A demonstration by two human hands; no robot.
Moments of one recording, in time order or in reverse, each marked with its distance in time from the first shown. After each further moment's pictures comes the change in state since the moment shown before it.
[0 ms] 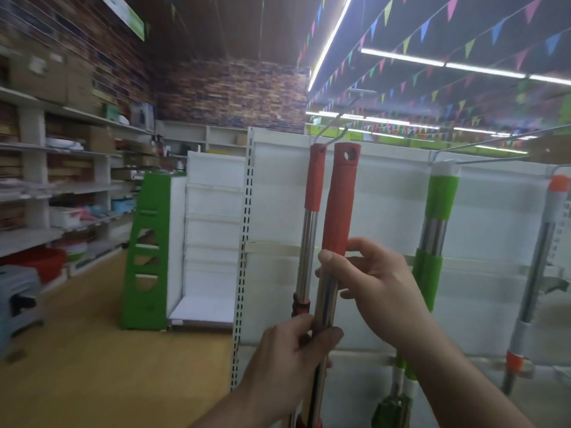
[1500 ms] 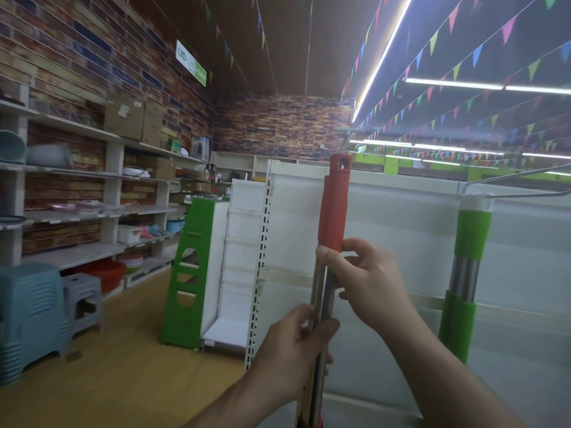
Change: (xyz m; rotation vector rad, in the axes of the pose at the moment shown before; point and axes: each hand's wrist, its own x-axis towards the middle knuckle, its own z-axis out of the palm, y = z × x) left_hand 0.042 0.036 0.019 -0.002 0.172 -0.056; right_hand 0.067 0.010 -0.017 0.007 -0.029 -0.036
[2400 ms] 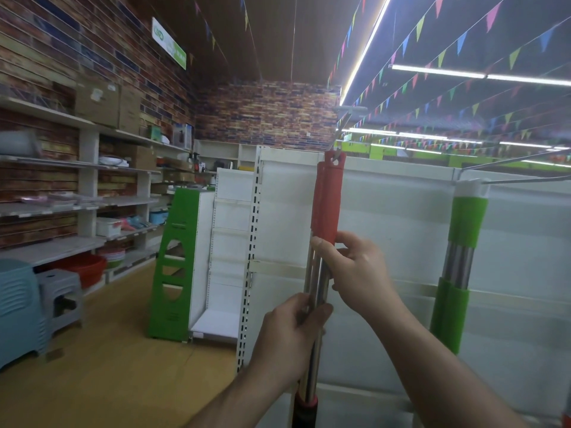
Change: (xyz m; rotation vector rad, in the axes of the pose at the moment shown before) left_hand 0.038 -0.035 0.006 0.133 0.113 0.107; right_hand 0.028 0.031 0.018 -0.060 0.041 0.026
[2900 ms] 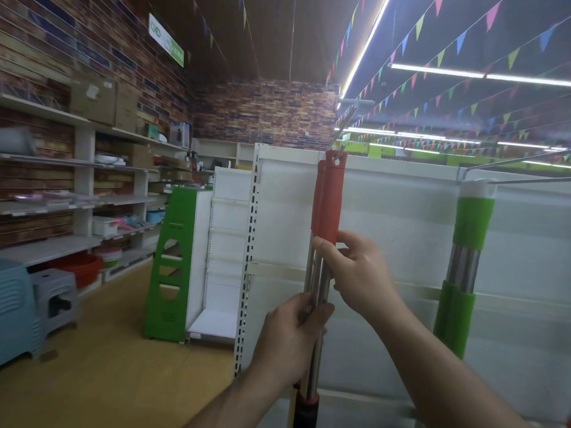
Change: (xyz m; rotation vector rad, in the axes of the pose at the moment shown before) left_hand 0.019 -0.012 0.006 0.017 -0.005 0.005; right_hand 0.016 0.012 0.004 -0.016 0.003 -0.032
